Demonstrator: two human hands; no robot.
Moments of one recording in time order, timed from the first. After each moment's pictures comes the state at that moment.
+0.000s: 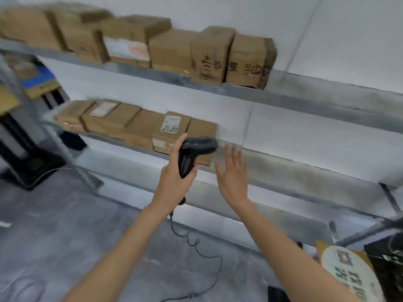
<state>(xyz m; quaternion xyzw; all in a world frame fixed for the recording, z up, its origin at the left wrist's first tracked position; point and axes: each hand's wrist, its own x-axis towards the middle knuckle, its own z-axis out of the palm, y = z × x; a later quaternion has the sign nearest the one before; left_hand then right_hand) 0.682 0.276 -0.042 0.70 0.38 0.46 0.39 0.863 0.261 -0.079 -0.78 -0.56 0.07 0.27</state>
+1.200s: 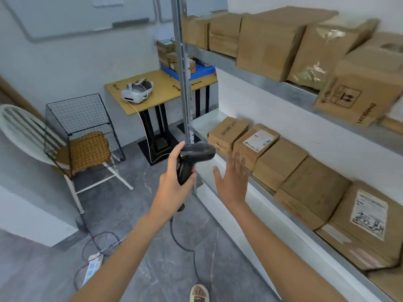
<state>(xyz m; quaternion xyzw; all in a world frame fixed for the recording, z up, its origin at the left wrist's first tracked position) 0.277 0.546 -0.076 0.57 0.61 0.51 0.23 0.423 0.648 -0.140 -0.62 -0.73 0.17 0.23</state>
